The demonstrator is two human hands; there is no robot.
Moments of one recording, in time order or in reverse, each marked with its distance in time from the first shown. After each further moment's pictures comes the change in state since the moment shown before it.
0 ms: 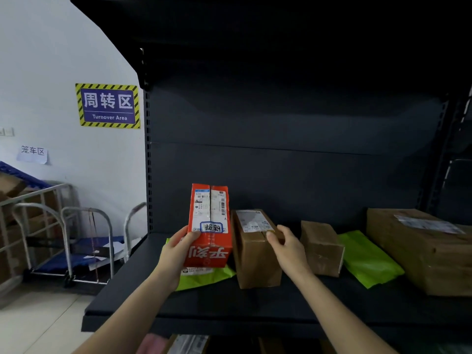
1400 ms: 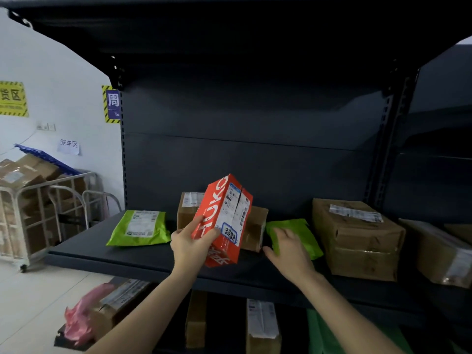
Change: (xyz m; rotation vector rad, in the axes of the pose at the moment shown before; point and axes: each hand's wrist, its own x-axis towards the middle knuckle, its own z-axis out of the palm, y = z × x) left_hand -0.135 -0.042 0.234 0.193 0.273 0.223; right_hand -0.030 0.110 -0.200 -0.543 -0.113 -0.370
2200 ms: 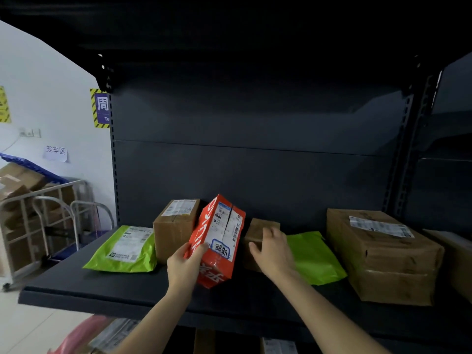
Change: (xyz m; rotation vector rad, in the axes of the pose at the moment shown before) left_hand 0.075 -0.038 -0.017 -0.067 0.012 -0.127; right_hand 0.083 -0.041 0.057 -0.072 0.035 0.157
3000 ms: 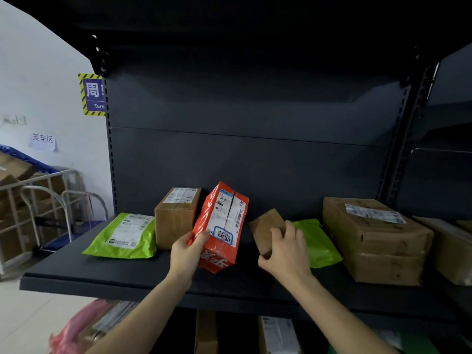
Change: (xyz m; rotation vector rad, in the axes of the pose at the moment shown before) left_hand -0.004 0.004 -0.008 -0.040 -0.132 -0.029; right_hand -0.046 0.011 -0.013 -0.278 0.074 -0.059
